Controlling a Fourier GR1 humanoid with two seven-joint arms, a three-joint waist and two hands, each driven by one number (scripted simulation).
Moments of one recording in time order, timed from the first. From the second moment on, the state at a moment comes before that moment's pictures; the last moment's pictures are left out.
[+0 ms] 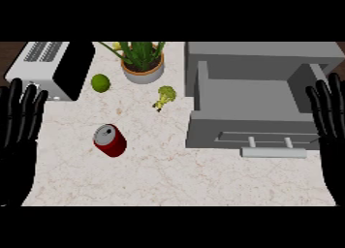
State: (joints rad) left arm 0.02 0.07 0.00 -2.10 0.03 -0.01 -0.01; right arm -0.02 -0.10 0.03 -2.10 0.02 -0.01 0.03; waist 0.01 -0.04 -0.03
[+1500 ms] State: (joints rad) left arm -0.02 0.00 -0.23 -2.09 -0.28 0.29 0.48; right arm 0.22 -0.08 -0.08 -2.10 -0.02 0.04 0.11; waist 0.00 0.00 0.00
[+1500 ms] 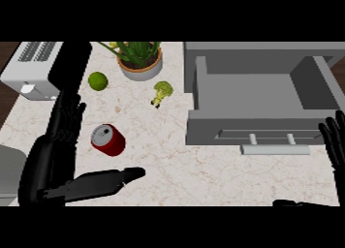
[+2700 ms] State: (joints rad) left arm -0.03 0.01 -0.08 -1.66 -0.11 0.30 0.10; right arm 0.26 -0.08 -0.19 -2.06 -0.07 0.16 0.04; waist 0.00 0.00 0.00
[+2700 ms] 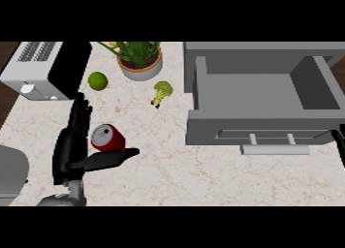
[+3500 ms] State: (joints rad) left arm 0.03 0.04 0.02 -1.46 -0.05 0.23 -0.14; right arm 0.25 -0.04 -0.19 -2.03 -0.03 0.17 0.01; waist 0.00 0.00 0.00
